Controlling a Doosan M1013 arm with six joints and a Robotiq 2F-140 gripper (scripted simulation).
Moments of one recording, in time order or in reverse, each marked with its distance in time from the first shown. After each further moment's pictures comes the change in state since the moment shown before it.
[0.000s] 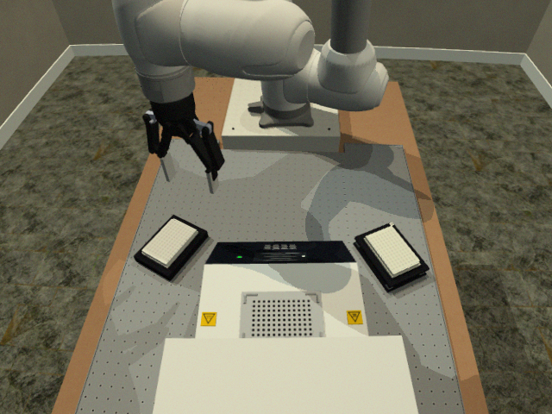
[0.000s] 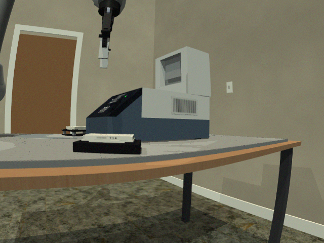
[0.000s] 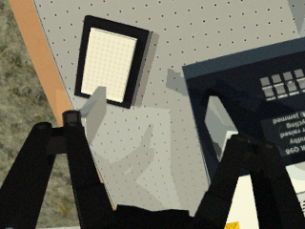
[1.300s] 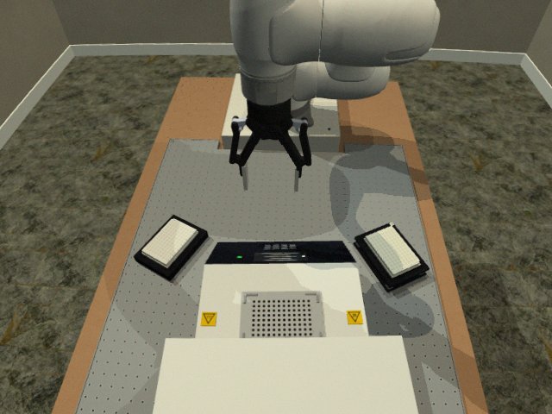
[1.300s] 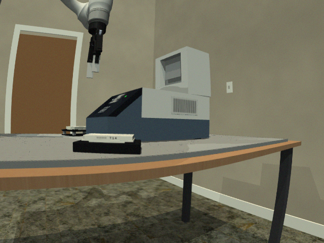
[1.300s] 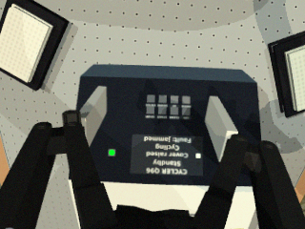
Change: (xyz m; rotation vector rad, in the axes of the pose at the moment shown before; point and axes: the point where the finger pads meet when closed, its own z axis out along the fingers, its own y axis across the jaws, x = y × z) arm 0.048 0.162 0.000 0.000 0.000 -0.300
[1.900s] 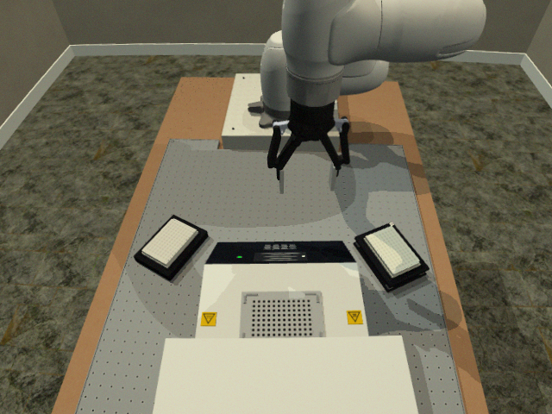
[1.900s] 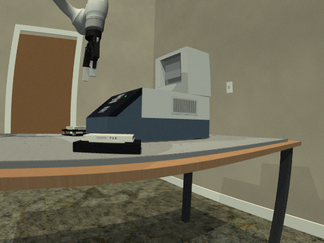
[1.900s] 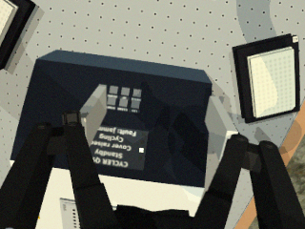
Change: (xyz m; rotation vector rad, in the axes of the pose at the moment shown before) arm -0.001 0.074 0.000 0.000 0.000 -0.116
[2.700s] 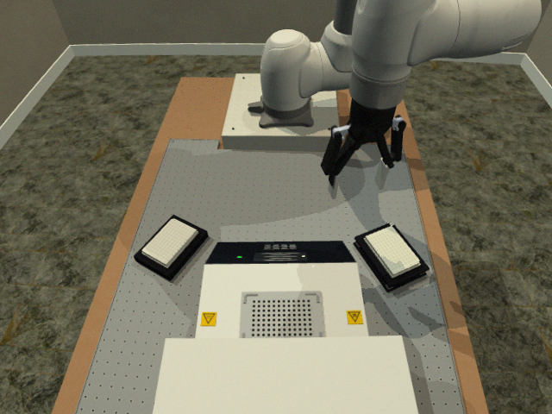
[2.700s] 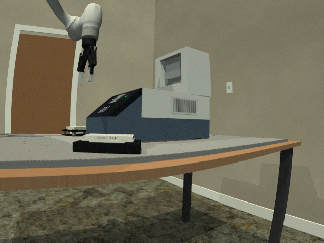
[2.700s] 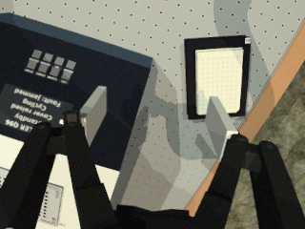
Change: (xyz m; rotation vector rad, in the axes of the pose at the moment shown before) arm -0.013 0.102 0.000 0.000 0.000 -0.185
